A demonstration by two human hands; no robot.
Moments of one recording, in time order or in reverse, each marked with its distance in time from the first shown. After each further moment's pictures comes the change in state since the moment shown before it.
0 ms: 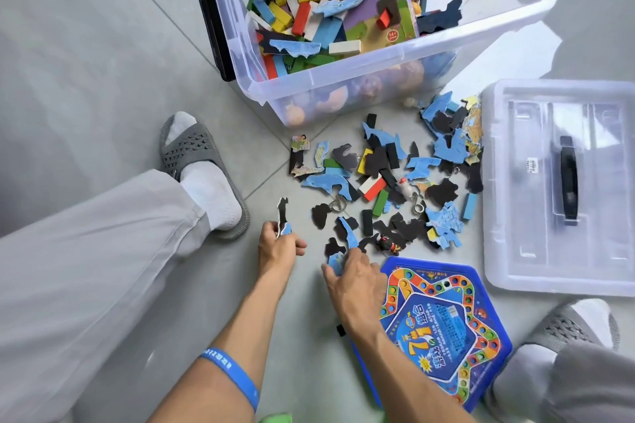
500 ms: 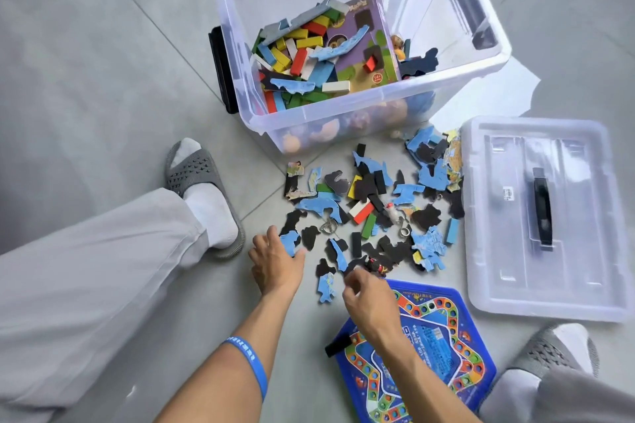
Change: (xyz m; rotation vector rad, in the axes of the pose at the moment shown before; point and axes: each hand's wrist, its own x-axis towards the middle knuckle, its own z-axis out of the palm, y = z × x) left_hand -0.003 0.000 0.018 0.663 0.218 0.329; right_hand 0.006 0.035 -0.054 0.255 -0.152 -0.099
